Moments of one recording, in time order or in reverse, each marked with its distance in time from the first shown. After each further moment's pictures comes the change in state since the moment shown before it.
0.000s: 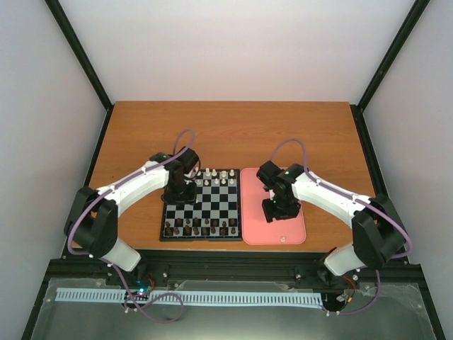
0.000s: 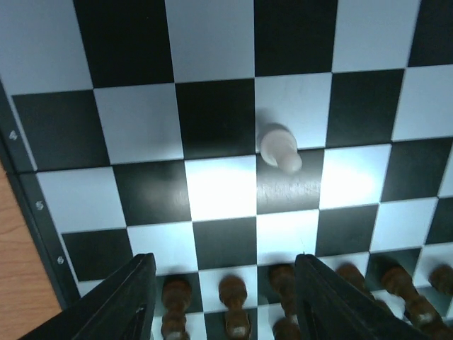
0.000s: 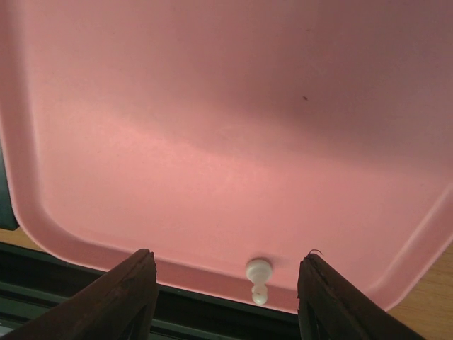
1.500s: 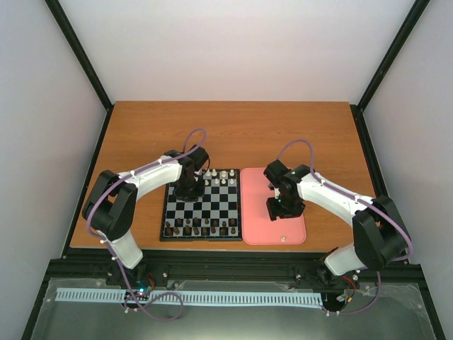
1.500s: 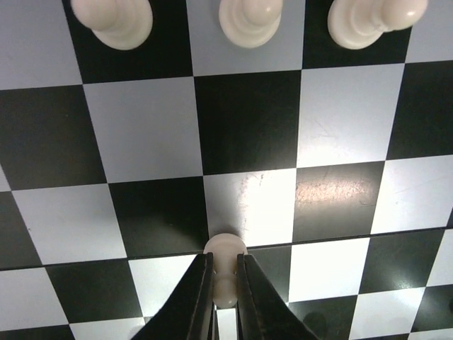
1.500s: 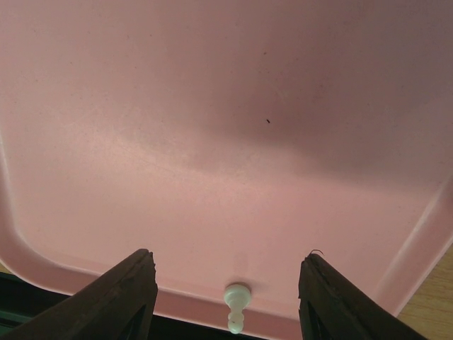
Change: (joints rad) left arm -0.024 0.209 0.067 0.118 -0.006 -0.021; right arm -0.090 -0.031 -0.073 0.076 -0.008 -0.042
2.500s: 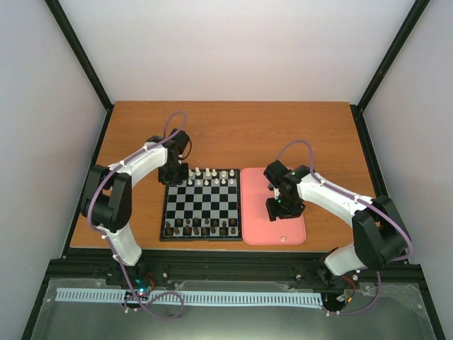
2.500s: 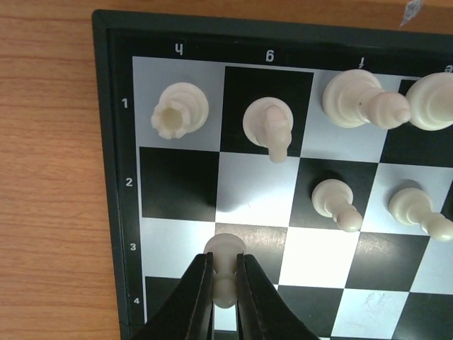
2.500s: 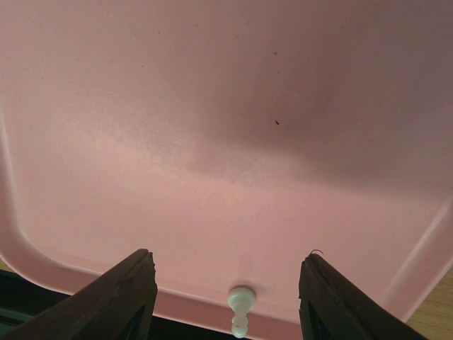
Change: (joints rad) left arm 0.214 0.035 0.119 -0.050 -0.114 0.090; right arm 0.000 0.001 -0.011 0.014 -0.015 -0.010
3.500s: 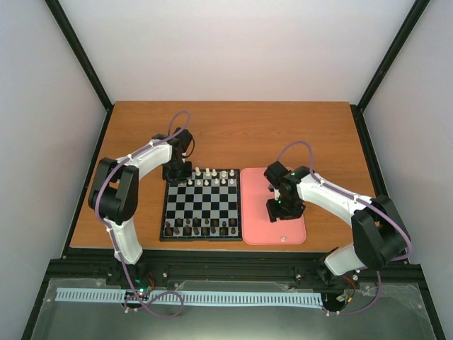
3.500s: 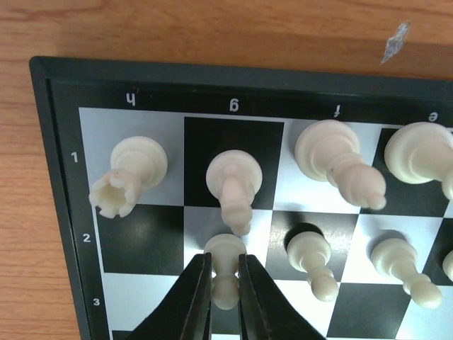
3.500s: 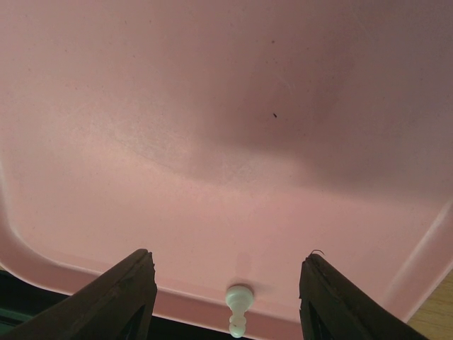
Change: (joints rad) left arm 0.000 0.098 0.050 0.031 0.029 0.011; right arm -0.002 0.003 -0.010 0.000 -0.003 0.000
